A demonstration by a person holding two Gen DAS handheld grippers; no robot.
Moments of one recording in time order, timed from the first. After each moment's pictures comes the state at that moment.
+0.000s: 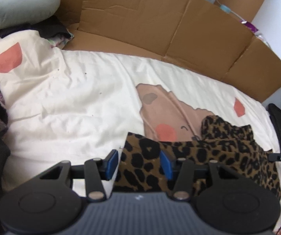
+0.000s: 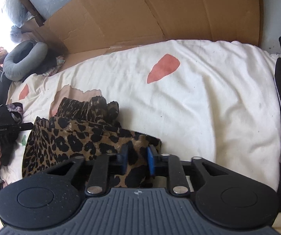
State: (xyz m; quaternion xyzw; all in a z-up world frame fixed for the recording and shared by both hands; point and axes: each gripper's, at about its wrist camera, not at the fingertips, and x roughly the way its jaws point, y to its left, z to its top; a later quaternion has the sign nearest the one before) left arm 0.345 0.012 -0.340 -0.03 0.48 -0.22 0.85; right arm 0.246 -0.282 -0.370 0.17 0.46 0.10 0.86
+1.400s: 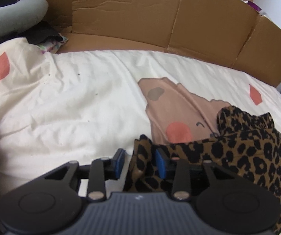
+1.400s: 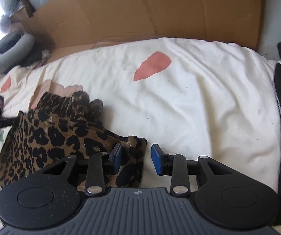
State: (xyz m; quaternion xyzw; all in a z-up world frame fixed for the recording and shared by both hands) left arm 0.355 -0.010 -0.364 0.03 0.47 -0.21 0.86; right arm 0.260 -0.271 -0.394 0.12 0.47 0.07 0.87
